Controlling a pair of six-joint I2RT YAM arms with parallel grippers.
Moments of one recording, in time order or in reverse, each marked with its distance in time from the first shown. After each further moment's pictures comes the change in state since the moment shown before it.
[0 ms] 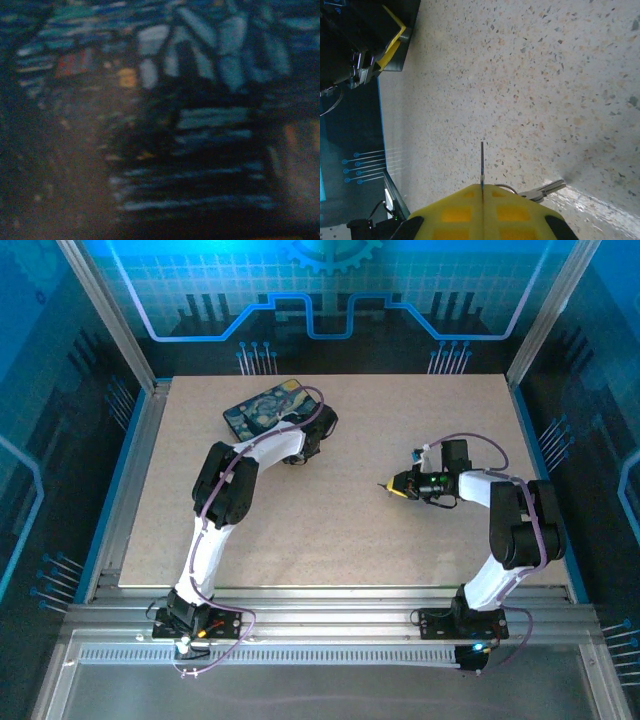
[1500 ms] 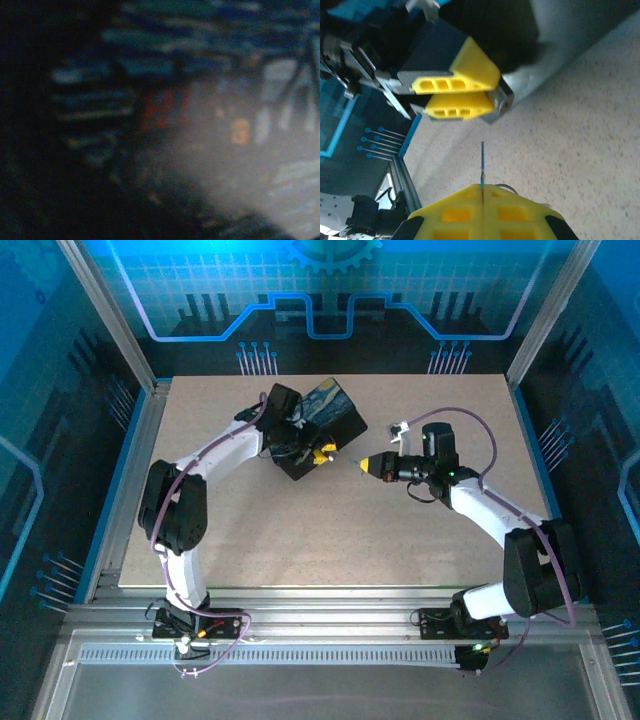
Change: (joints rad) left arm 0.100 -0.415 -0.313 0.245 1.148 -0.275; right arm 0.238 -0.273 0.018 0.219 0.062 0.050
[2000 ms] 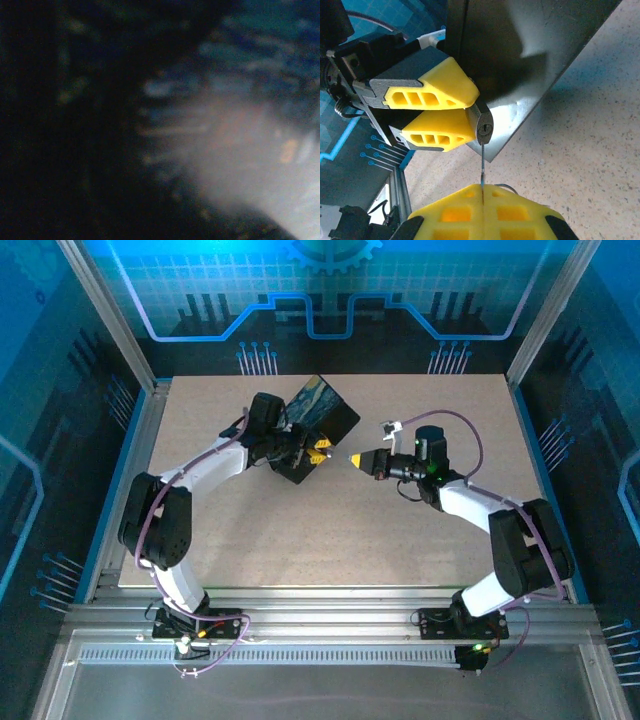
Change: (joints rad) left arm 0.041 -0.132 -0.236 0.312 0.078 -0.293; right arm 0.032 0.115 -0.057 0.342 -0.005 0.055
